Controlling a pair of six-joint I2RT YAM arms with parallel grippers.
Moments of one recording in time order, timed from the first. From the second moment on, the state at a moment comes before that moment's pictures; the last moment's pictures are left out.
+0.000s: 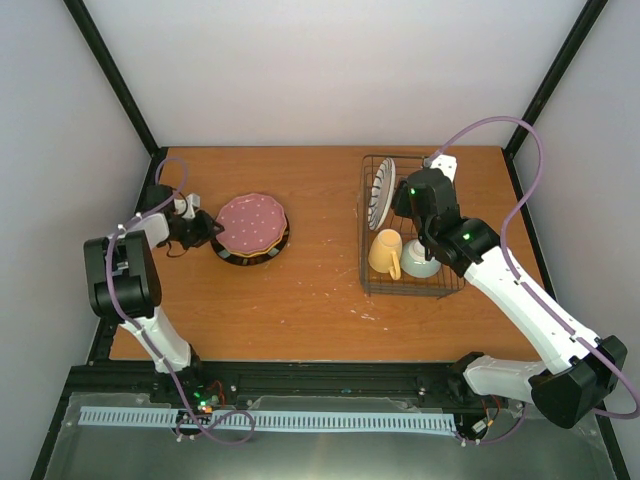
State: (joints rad) left arm 0.23 1.77 1.05 -0.41 0.60 -0.26; right arm 0.57 1.19 1.21 -0.53 0.54 0.47
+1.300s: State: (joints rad) left arm 0.21 1.74 1.10 -0.45 0.59 -0.19; right arm 0.58 1.47 1.20 -0.16 -0.43 0.42
